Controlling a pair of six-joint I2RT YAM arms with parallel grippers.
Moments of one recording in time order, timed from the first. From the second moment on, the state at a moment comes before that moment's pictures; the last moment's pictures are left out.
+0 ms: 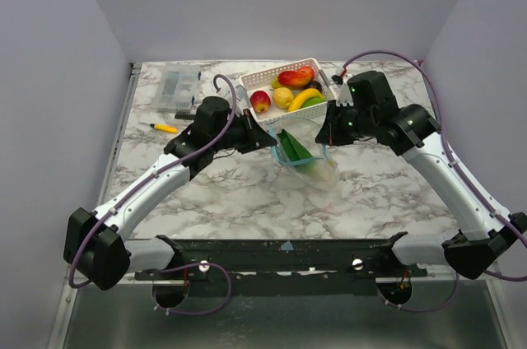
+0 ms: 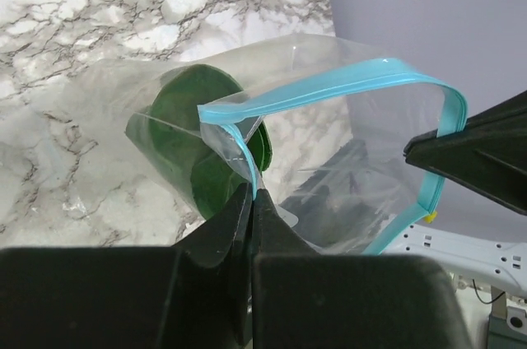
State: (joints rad) left arm -0.57 1.22 0.98 -0.18 0.39 -0.86; right arm 0.59 1.30 1.52 -0.98 -0.14 0.40
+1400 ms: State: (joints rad) left arm -0.63 1.11 0.87 -0.22 0.41 -0.92; right arm 0.59 1.46 1.57 -0.81 -0.13 0.41
